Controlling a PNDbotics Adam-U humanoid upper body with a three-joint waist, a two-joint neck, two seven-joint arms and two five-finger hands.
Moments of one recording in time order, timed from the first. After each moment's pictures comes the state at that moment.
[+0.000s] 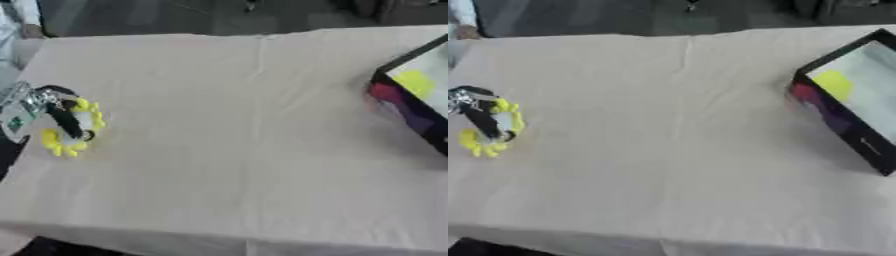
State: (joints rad) left arm -0.87 0.61 -0.35 -0.85 -0.62 0.27 -0.76; right arm -0.25 -0.80 -0.08 -1.51 -0.22 0.09 -0.07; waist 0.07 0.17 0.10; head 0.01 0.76
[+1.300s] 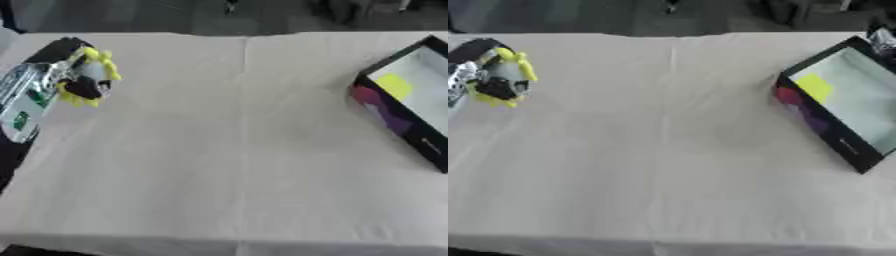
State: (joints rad) left arm -0.80 0.48 -0.28 -1.17 -0.83 0.30 -0.28; right arm -0.31 -0.80 -0.03 -1.82 -0.23 0.09 0.03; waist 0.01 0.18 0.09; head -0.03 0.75
